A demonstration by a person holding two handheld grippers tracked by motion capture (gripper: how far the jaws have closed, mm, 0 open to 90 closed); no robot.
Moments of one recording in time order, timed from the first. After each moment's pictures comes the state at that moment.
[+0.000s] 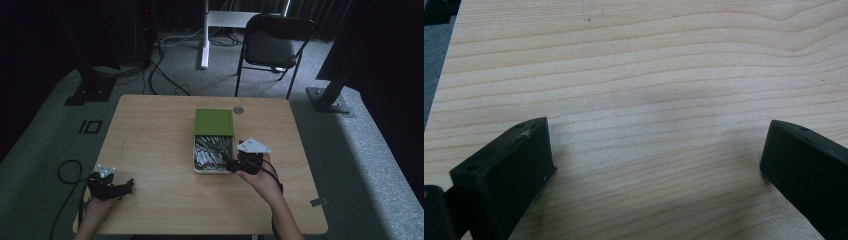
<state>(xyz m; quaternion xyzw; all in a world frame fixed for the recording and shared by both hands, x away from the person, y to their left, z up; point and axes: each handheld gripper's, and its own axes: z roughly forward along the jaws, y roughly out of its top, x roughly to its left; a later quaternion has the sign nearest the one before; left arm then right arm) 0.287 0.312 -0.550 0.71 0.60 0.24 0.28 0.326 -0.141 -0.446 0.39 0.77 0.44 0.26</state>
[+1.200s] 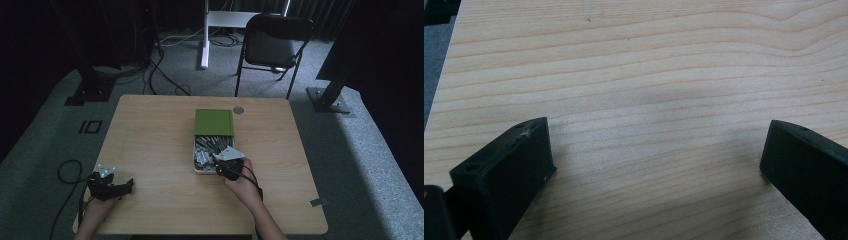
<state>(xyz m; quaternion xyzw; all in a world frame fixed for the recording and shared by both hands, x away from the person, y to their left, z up) 0.287 0.312 -0.550 0.71 0.60 0.24 0.28 0.334 -0.099 -0.493 0.35 0.82 0.37 0.25</state>
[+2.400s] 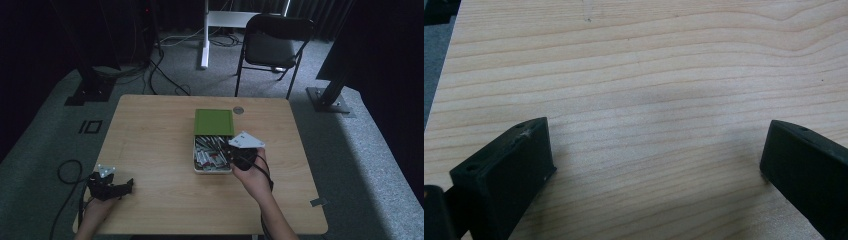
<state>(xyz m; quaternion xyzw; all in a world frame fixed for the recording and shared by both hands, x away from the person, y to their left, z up) 0.287 0.312 -0.550 0.71 0.60 0.24 0.28 0.323 -0.123 -0.409 0.36 0.77 0.45 0.27</state>
